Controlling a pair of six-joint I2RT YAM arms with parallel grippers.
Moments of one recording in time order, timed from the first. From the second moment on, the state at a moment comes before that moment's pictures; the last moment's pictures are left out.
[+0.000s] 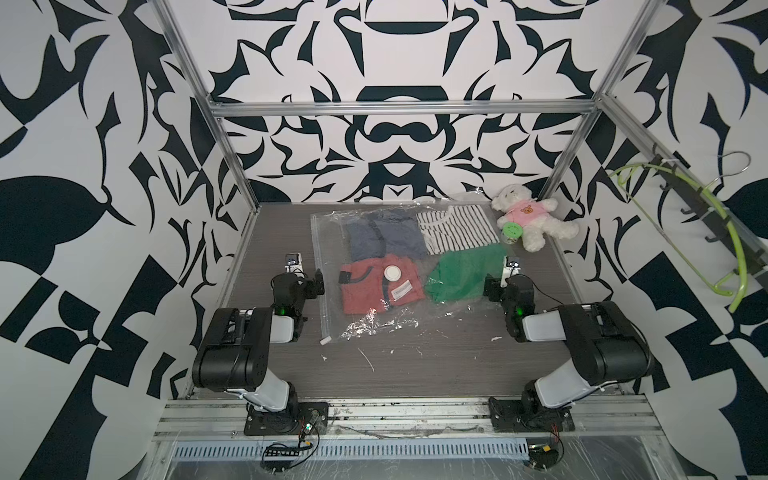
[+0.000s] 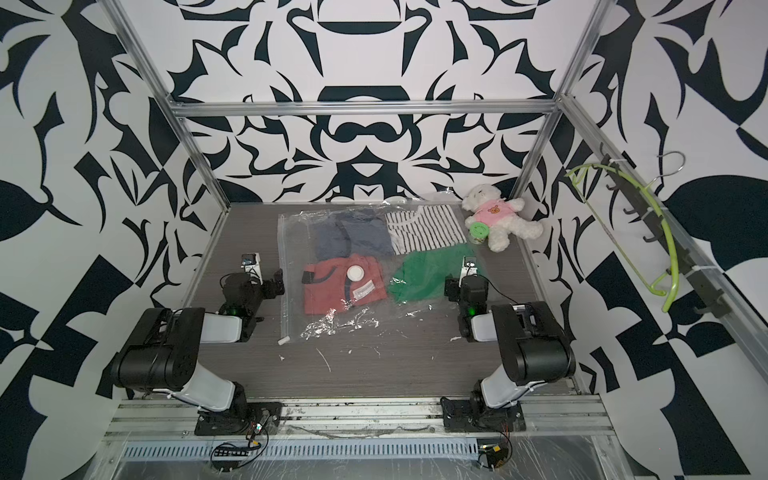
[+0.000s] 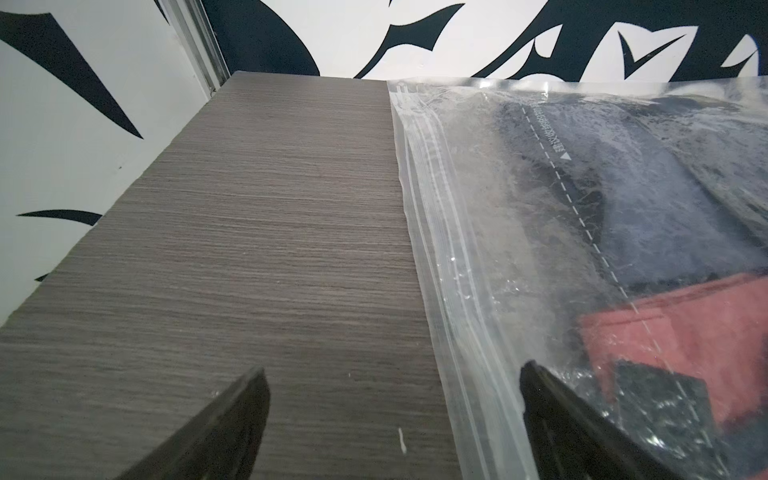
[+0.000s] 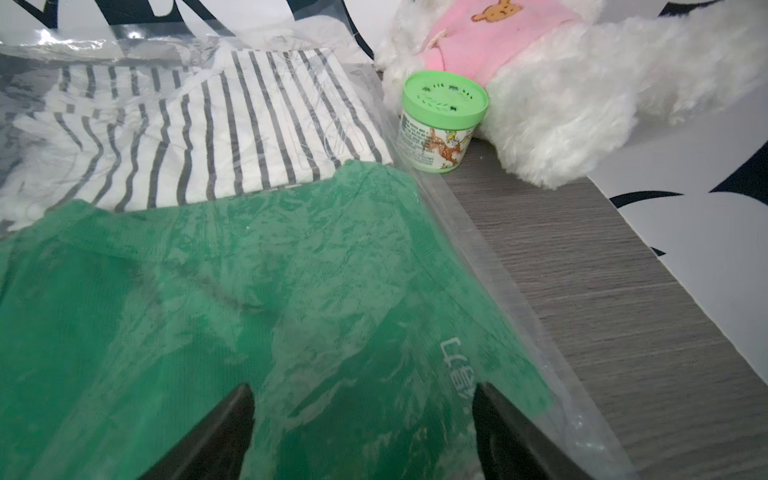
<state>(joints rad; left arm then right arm) -0.03 1.56 0.36 0.80 -0.03 -0.05 0.07 1.57 0.34 0.78 0.19 0.05</state>
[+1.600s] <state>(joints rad) -0.05 1.46 0.86 -0.35 0.08 -0.56 0.77 1.81 1.26 -0.14 0.07 0.07</state>
